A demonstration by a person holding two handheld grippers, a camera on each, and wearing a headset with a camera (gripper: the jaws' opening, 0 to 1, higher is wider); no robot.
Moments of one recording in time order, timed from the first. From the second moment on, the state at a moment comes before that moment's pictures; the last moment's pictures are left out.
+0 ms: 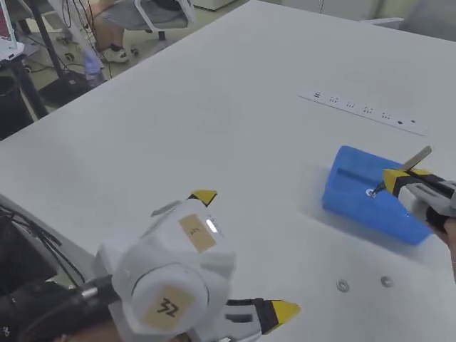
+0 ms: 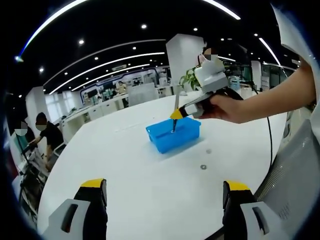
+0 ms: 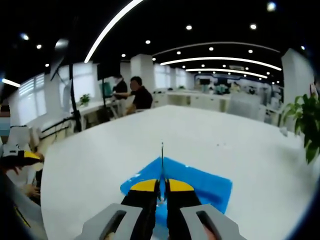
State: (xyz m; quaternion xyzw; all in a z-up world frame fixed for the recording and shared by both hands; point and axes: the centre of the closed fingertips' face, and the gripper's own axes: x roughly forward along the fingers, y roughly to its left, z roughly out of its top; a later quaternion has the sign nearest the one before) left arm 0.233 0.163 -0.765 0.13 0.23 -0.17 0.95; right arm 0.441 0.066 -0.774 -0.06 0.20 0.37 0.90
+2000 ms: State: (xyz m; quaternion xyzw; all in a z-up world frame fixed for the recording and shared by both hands) left arm 0.231 0.163 -0.769 0.13 0.24 -0.17 0.95; right arm 0.310 0.054 -0.800 -0.06 0.27 0.45 0.85
